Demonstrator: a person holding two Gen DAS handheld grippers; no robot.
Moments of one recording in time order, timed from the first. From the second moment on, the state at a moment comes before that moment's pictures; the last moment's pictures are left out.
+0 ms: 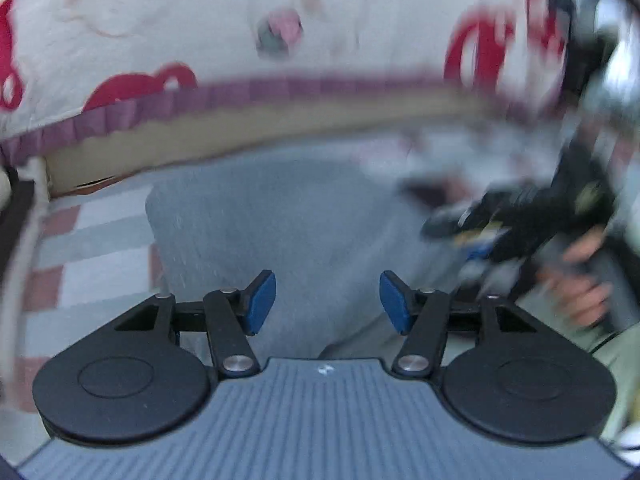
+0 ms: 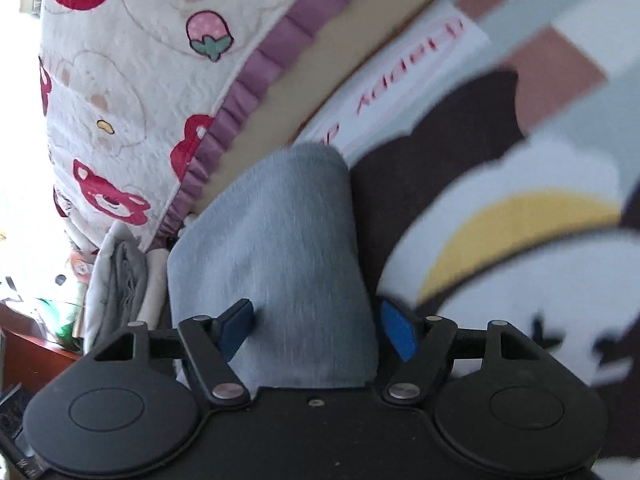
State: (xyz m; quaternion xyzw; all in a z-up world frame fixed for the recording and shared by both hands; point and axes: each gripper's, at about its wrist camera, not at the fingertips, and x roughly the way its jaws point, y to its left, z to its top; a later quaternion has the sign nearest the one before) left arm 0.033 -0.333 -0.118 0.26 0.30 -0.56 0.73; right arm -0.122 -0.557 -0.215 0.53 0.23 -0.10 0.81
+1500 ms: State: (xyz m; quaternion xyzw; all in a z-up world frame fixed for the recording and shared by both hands) left arm 0.080 -0.348 -0.161 0.22 0.33 -0.50 0.77; right arm -0.076 -0.498 -0.168 0.55 0.19 -0.22 0.79
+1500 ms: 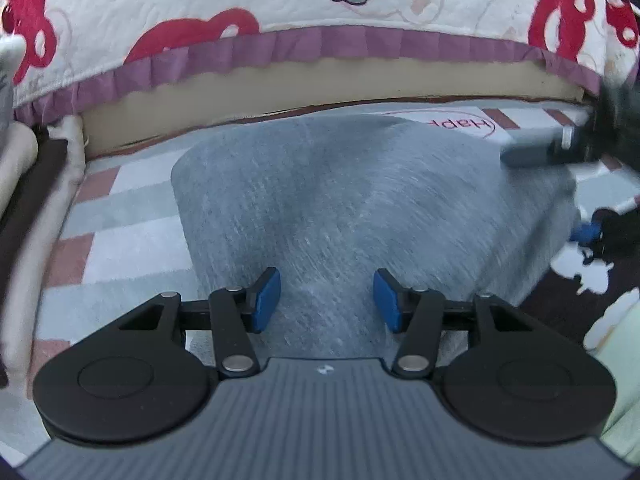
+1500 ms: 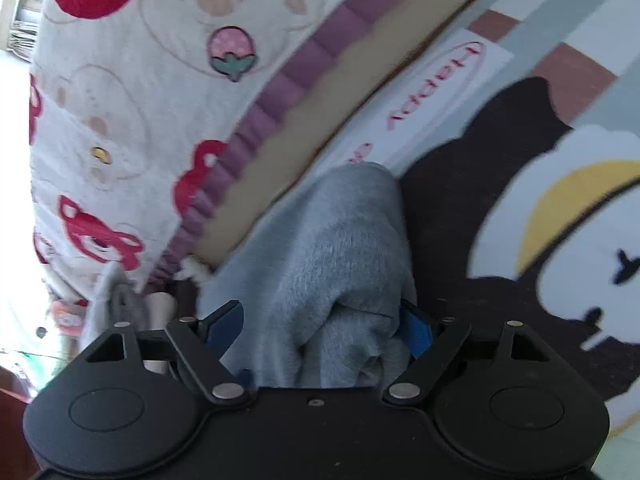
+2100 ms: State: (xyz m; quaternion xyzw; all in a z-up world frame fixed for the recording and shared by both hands) left arm 0.129 -0.331 -0.129 0.10 0.36 -0.51 0.77; right arm -0.057 -0.509 -0.163 0.41 0.16 -0.20 0.88
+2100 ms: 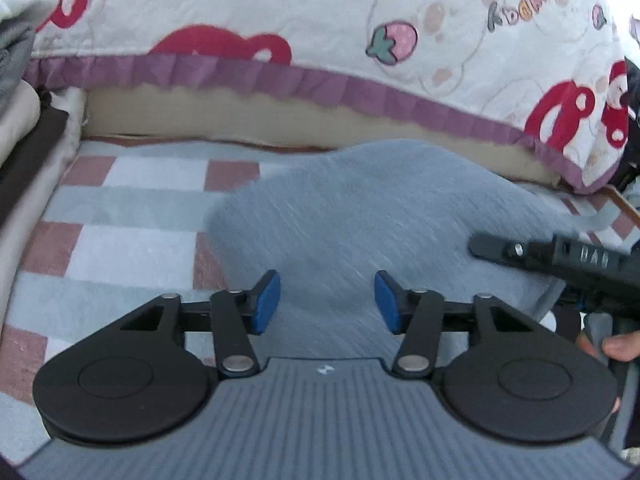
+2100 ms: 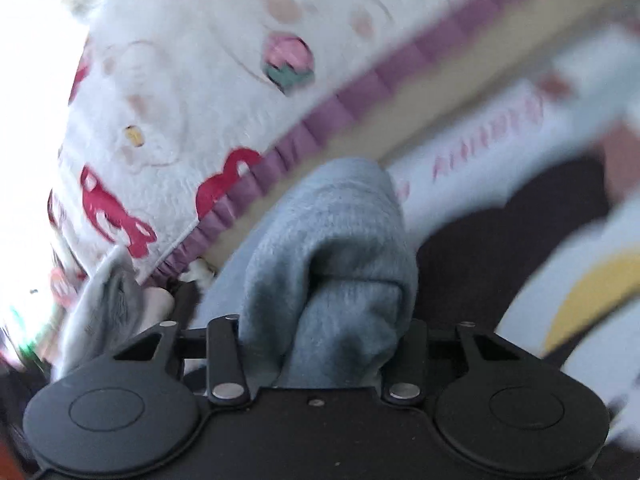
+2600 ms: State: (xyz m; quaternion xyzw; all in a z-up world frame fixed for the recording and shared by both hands) left arm 0.213 -0.343 -0.211 -0.14 0.57 -0.46 0.66; right arm -0.093 -0.562 -0.232 0.56 0.16 -0.18 0.79
